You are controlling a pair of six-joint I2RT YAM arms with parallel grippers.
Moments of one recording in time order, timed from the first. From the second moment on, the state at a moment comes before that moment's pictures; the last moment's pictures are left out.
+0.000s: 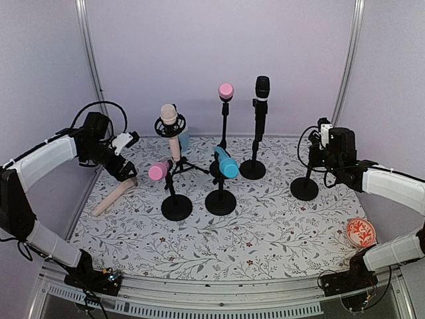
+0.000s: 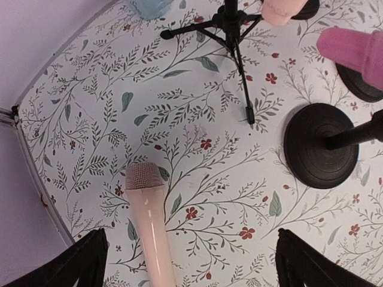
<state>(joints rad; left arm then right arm) -0.16 1.41 1.15 -0.71 0.16 0.52 0.39 1.25 0.79 0.07 0.35 0.09</state>
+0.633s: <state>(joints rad) -0.16 1.39 1.15 -0.72 0.17 0.52 0.17 1.20 0.67 0.21 0.29 0.12</state>
